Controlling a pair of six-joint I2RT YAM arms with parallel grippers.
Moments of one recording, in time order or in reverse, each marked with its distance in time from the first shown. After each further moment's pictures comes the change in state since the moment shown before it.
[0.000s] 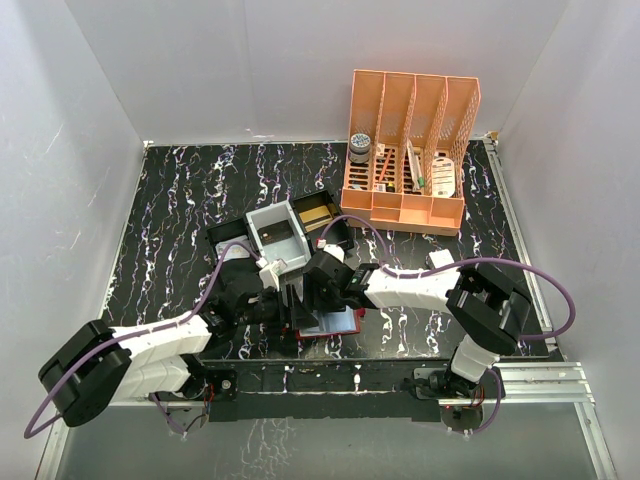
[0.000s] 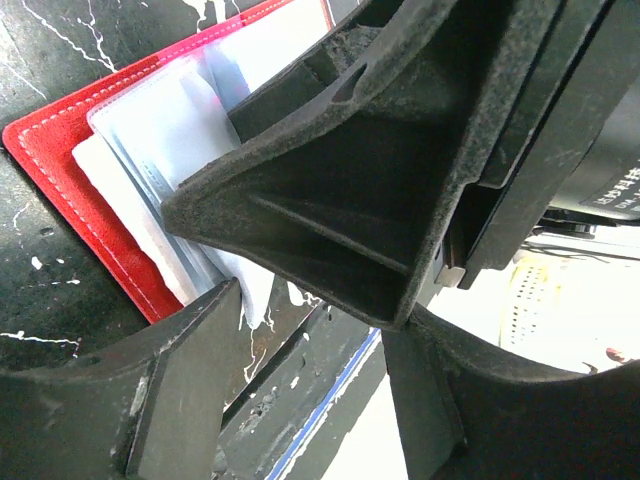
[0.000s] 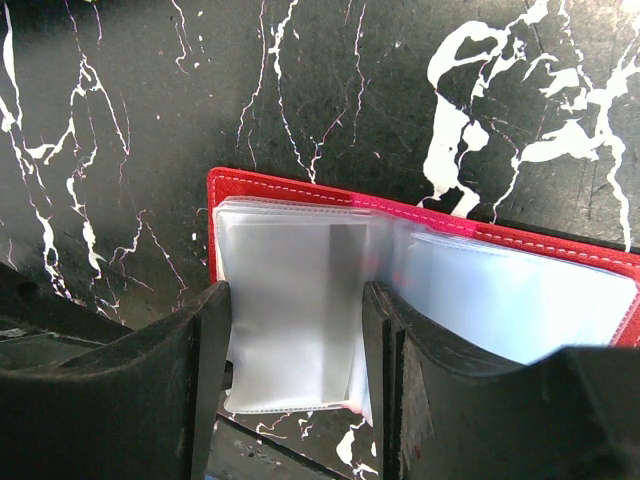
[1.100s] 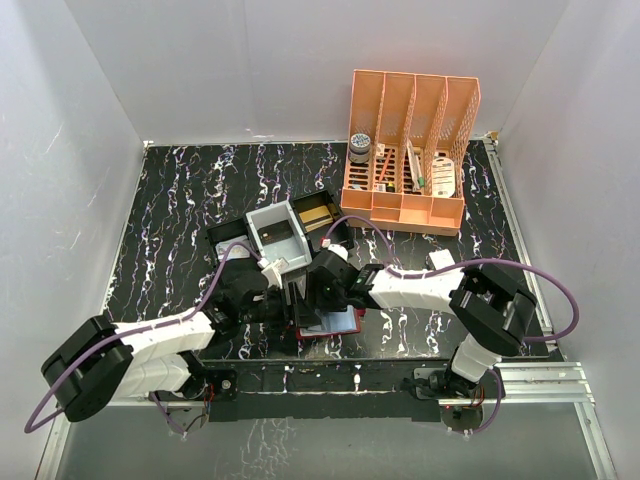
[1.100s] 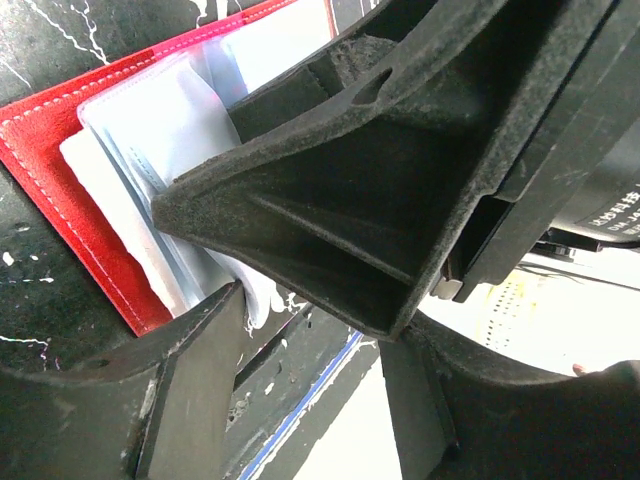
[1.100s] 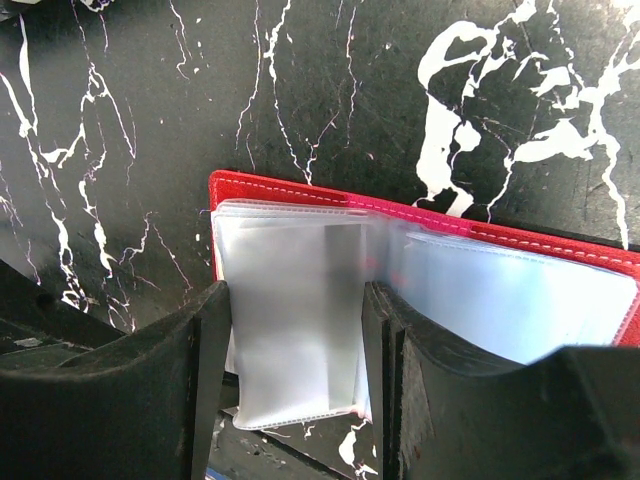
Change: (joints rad) left arm -0.014 0.035 0.040 -0.039 -0.030 -0.081; right arm -0.019 -0.020 -0.038 0.046 -0.026 0.016
